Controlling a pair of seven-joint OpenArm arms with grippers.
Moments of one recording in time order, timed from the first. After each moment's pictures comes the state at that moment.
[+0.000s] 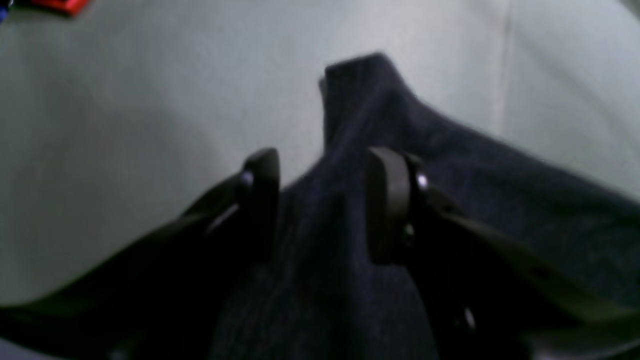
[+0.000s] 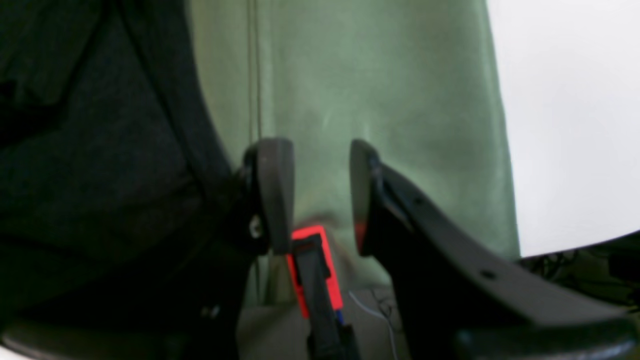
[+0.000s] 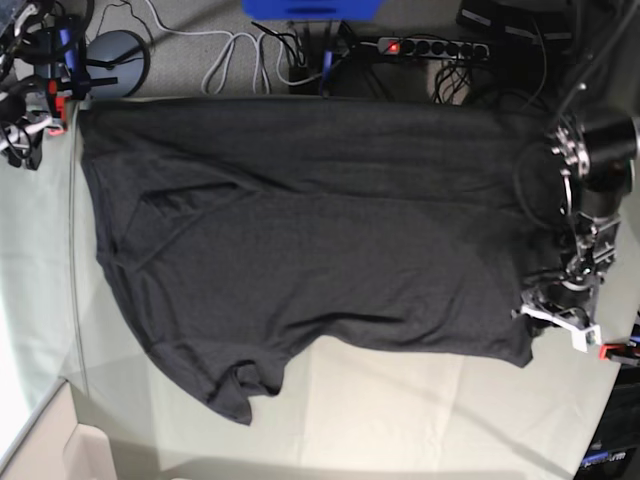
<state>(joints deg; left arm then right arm) -34.5 -20.5 -11.8 13.0 -9.8 -19.5 -6.1 -19.1 7.5 53.3 87.0 6.9 40.0 -26.7</state>
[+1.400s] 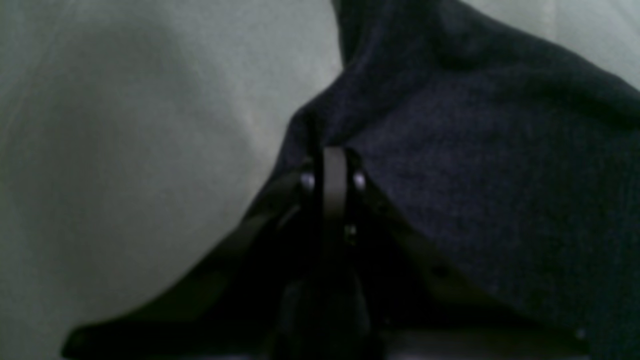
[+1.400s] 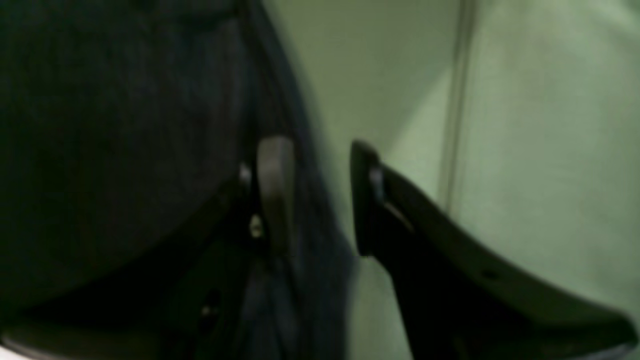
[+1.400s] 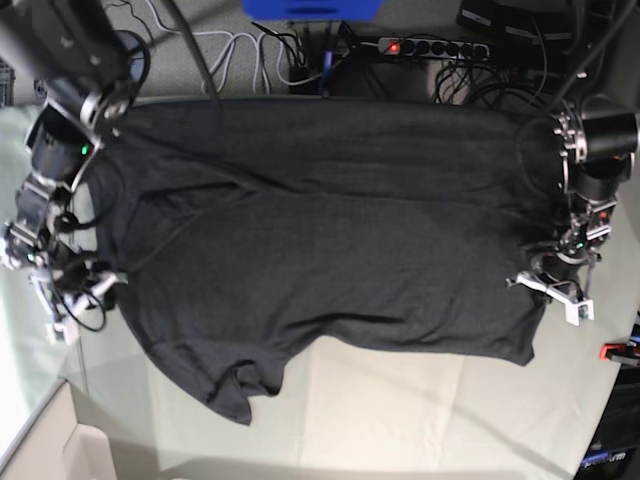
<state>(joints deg) -31.6 -21.1 -6.5 9.8 -10.6 -19.4 -10.2 22.7 10.4 39.8 50.1 -16.9 40.0 -26.2</state>
